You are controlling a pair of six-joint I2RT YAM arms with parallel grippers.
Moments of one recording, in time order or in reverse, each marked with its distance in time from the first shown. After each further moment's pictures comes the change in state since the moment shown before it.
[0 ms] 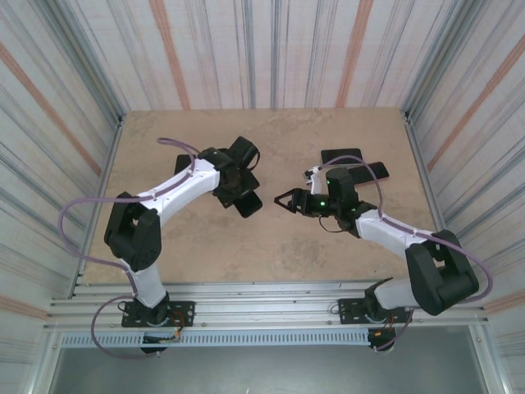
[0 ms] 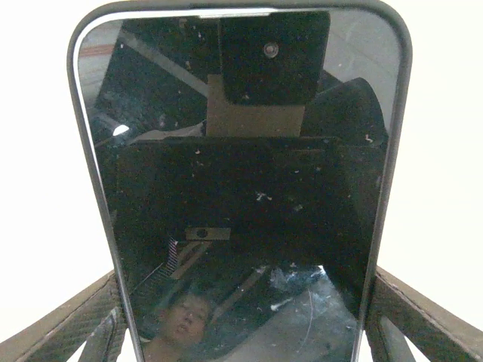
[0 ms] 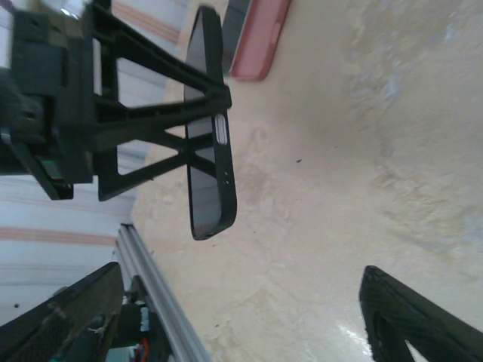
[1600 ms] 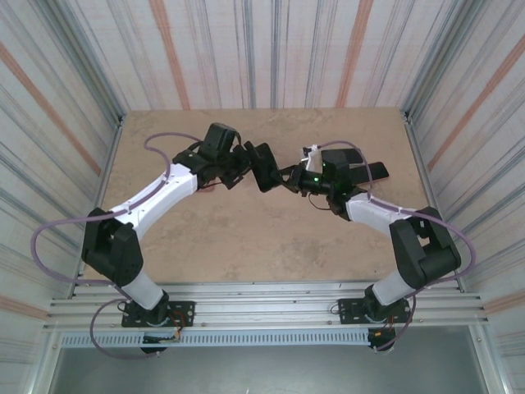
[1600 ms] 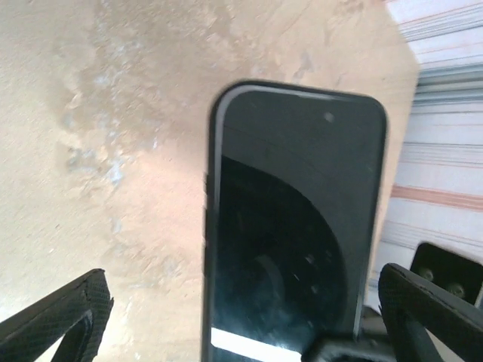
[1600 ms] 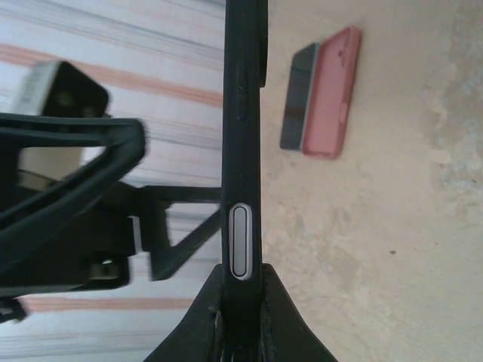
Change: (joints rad) left arm 0.096 -0.167 -0.131 0.445 0.237 0.077; right arm -0.027 0.163 0.160 0.273 -0.029 0.378
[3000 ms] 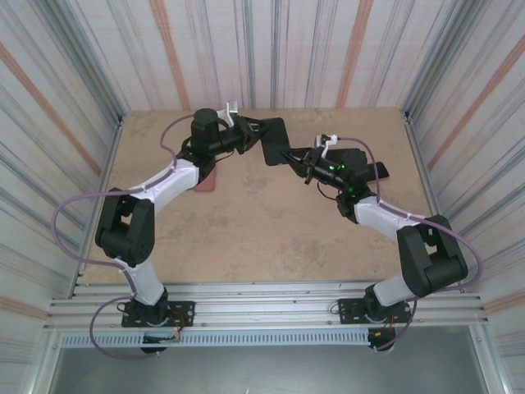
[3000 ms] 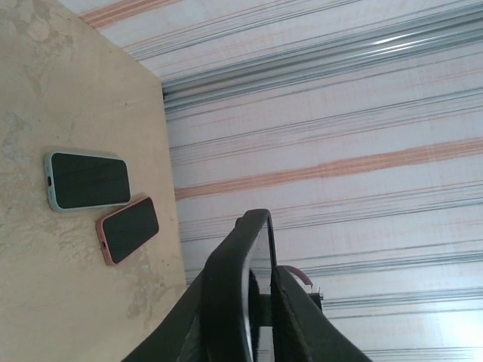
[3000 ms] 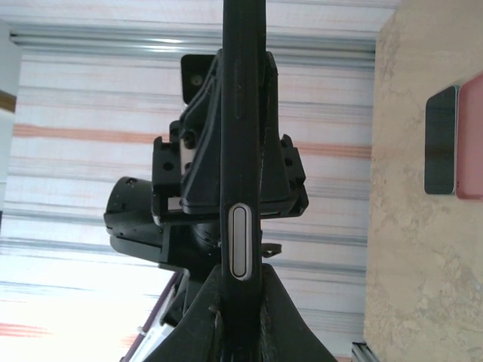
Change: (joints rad) left arm 0.121 0.158 -0.043 0.855 0.433 -0.166; right arm -0.060 -0.056 -0.051 0.387 0.010 0.492
